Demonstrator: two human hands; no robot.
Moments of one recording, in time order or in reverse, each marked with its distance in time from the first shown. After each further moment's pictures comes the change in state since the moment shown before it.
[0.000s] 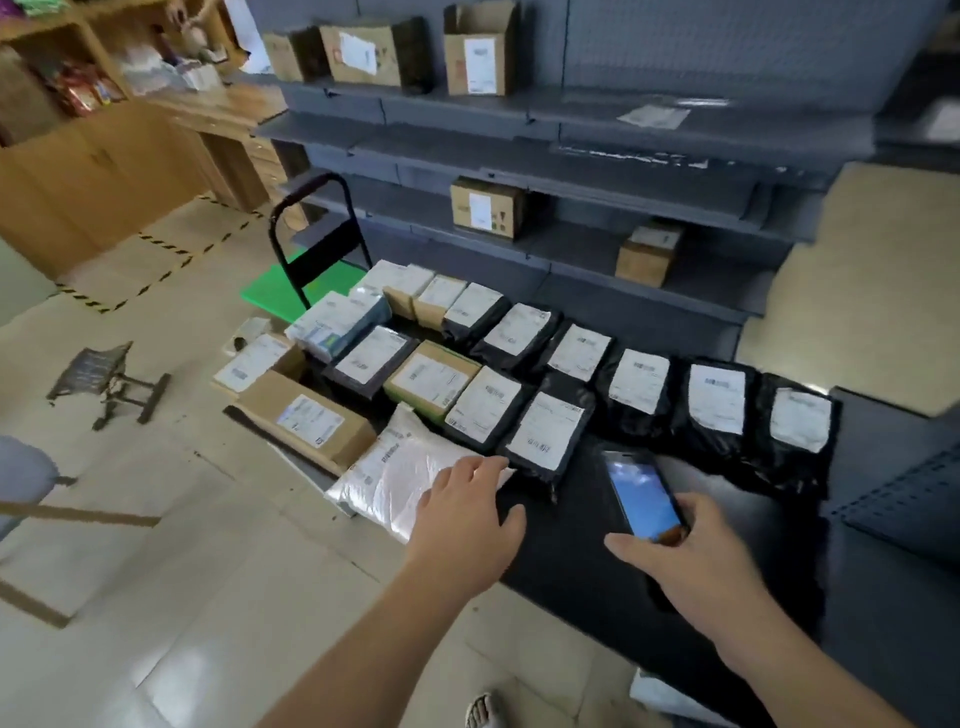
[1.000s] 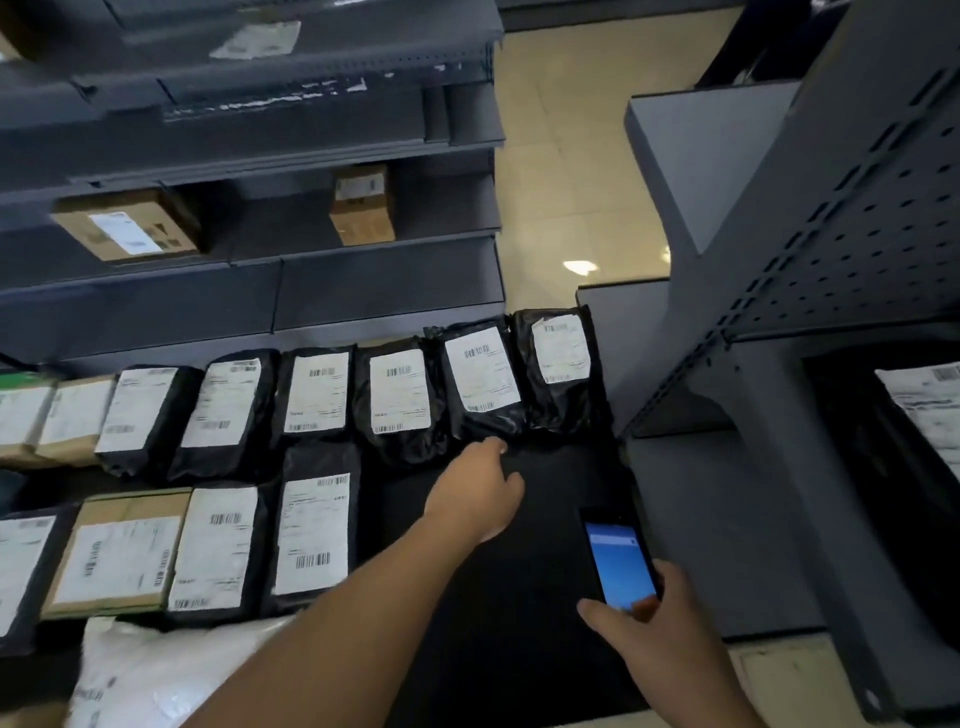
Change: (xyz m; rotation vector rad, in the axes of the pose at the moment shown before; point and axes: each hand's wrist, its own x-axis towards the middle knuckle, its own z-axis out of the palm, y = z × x) left_hand 0.228 0.220 0.196 0.096 -0.576 0.385; right_hand 0.090 0.117 -0.083 0.390 0.334 0.603
